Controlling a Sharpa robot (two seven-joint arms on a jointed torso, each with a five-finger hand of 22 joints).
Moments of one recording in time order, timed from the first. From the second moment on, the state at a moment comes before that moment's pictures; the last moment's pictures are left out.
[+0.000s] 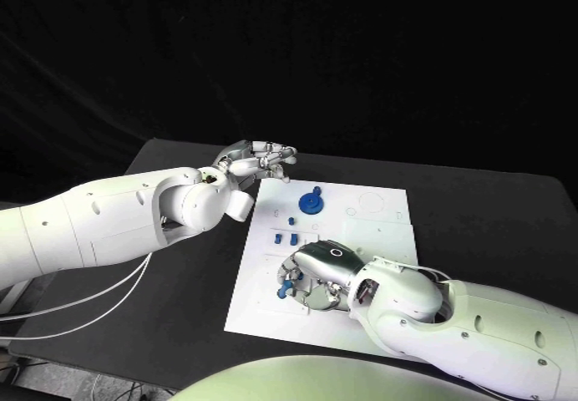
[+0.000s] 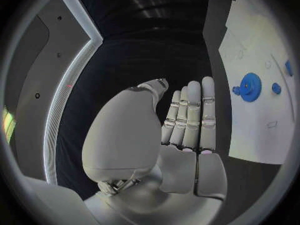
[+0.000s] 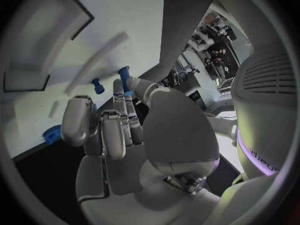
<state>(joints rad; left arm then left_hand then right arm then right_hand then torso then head) 1.15 -0.89 -0.02 1.51 0.02 -0.21 0.29 1.48 -0.22 0.45 0.28 0.22 0.83 0.21 0.35 0.20 0.87 0.15 0.53 0.16 0.95 0.08 1.08 0.42 0.17 0.87 0.18 0.74 0.66 1.01 -0.61 -0.16 1.75 -1.67 -0.30 -0.18 1.34 -0.15 0.58 0.05 0.13 1.03 0.14 0.20 0.47 1.19 0.07 0.19 0.12 1.47 0.00 1.47 1.31 0.09 1.41 0.10 1.18 1.31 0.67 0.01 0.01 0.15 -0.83</state>
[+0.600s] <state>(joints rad) 1.15 -0.89 -0.02 1.51 0.02 -0.21 0.29 1.48 -0.22 0.45 0.28 0.22 0.82 0.21 0.35 0.20 0.87 0.15 0.53 0.16 0.95 0.08 1.08 0.42 0.17 0.87 0.18 0.74 0.66 1.01 -0.60 -0.16 1.74 -1.68 -0.29 -0.18 1.27 -0.22 0.53 0.08 0.13 0.95 0.16 0.15 0.47 1.17 0.09 0.15 0.12 1.47 0.00 1.47 1.31 0.09 1.40 0.11 1.17 1.31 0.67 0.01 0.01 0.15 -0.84</state>
